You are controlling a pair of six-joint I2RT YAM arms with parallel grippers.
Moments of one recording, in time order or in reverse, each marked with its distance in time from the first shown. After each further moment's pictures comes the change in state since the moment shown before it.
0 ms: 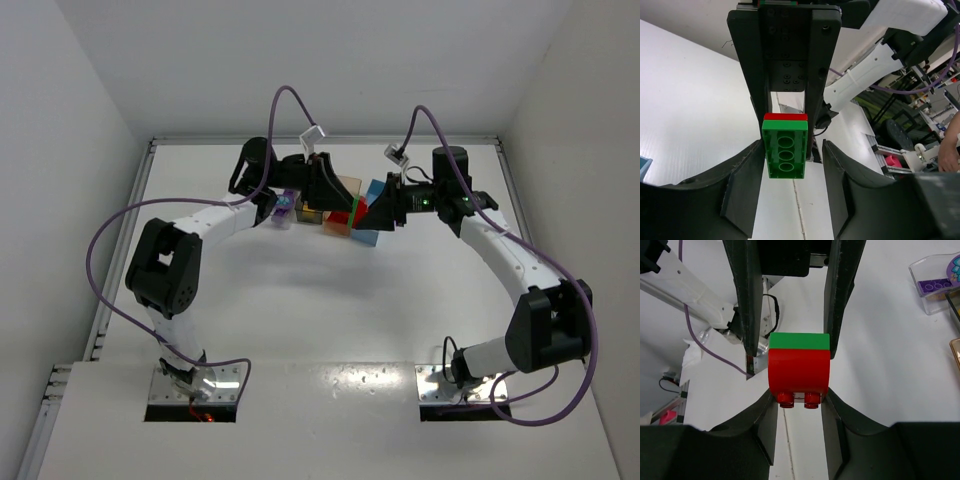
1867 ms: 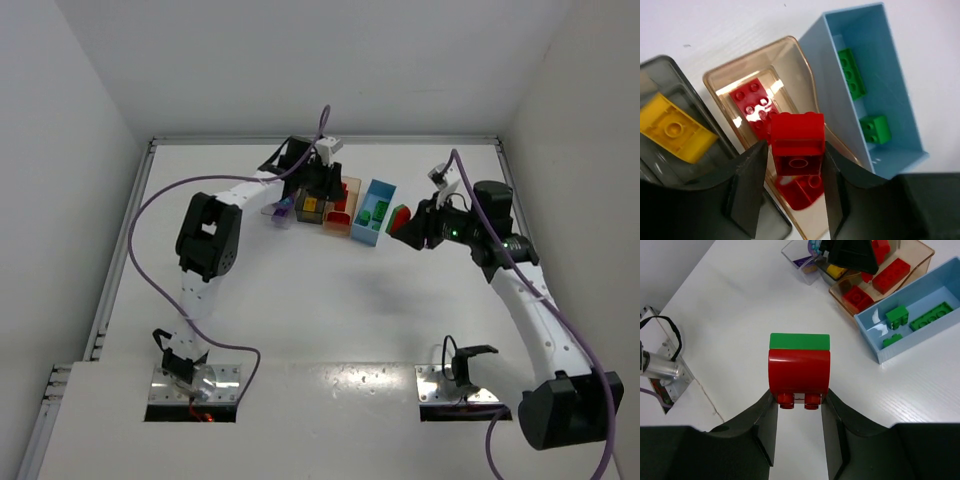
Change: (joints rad) left arm 0.011 0.407 0.451 -0.975 -0.810 0.785; right arm -0.120 -0.398 -0.247 -0.130 0.449 -0.060
